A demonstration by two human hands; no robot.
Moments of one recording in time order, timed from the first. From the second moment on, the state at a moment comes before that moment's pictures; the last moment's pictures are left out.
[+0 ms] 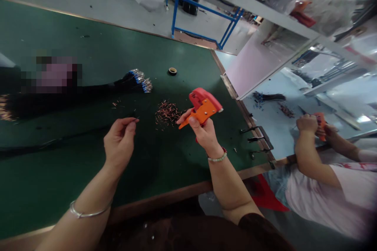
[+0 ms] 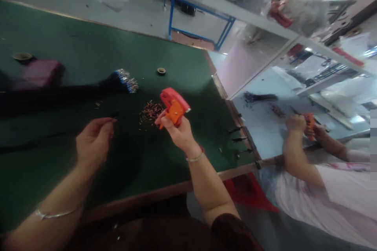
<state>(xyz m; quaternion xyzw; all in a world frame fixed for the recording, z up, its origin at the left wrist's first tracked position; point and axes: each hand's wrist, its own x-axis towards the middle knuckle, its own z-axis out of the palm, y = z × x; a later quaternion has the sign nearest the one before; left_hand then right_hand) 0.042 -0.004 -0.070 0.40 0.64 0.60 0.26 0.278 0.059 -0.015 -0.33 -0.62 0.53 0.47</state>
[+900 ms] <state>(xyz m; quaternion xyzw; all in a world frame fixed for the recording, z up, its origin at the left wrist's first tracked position) 0.014 0.016 -0.065 0.34 0.56 0.68 0.32 0.232 0.028 -0.051 -0.29 -0.48 0.82 0.13</state>
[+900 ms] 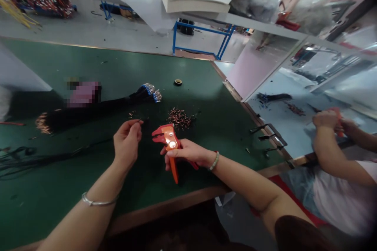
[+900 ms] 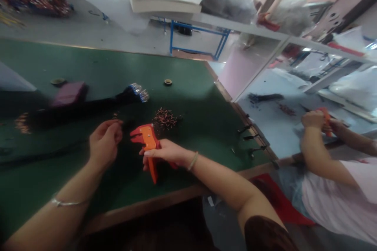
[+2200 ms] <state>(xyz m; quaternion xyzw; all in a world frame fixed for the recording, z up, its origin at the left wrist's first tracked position) 0.005 -0.012 -0.045 0.71 0.51 0.49 0.07 0.234 0.043 -0.054 -0.23 -0.49 0.83 0.13</state>
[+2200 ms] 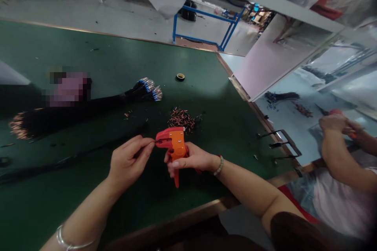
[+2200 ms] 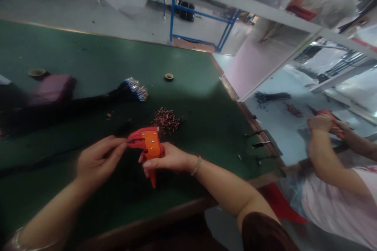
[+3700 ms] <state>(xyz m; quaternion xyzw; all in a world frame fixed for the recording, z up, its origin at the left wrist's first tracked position) -0.001 -0.007 -0.052 0.71 0.54 0.43 0.09 0.220 0.031 -0.055 -0.30 -0.46 0.81 0.22</state>
